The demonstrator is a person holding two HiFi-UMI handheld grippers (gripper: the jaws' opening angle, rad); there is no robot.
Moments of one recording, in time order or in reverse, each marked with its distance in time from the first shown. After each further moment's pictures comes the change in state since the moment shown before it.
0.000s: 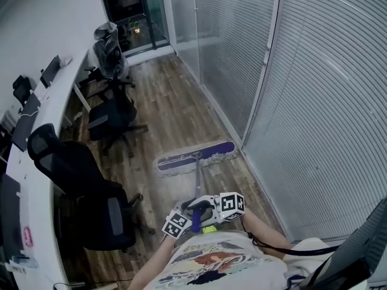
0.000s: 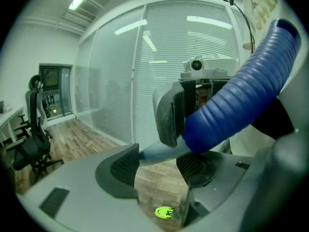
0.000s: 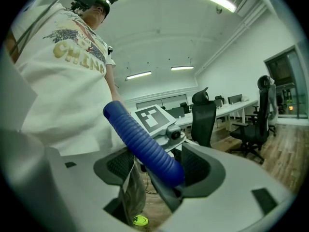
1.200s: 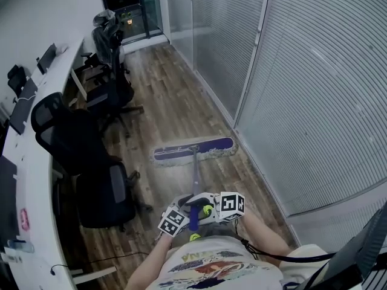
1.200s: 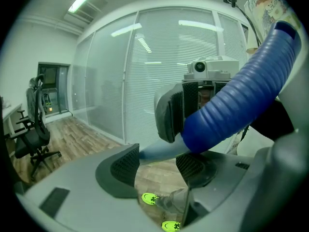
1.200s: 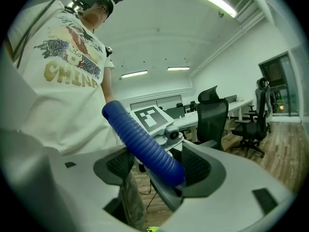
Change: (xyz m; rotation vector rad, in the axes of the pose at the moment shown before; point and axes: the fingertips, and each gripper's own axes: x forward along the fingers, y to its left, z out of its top) left arm -0.139 -0.144 -0.087 0.001 -0.008 -0.055; right arm 0.120 0.178 -0.006 0.024 -0.011 -0.100
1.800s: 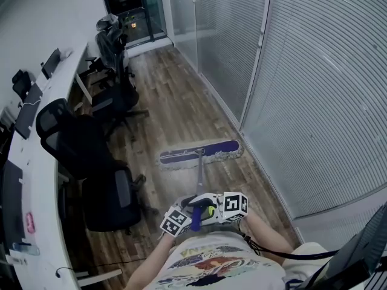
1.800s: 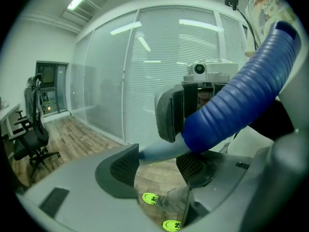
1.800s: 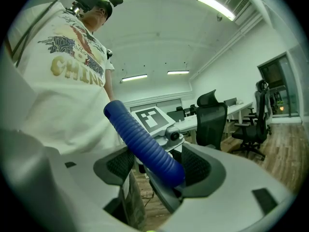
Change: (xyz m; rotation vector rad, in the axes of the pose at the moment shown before) left arm 0.003 0.014 0.013 0.000 0.013 -0.018; right arm -0.006 -0.017 0.012 -0.001 -0.047 0.000
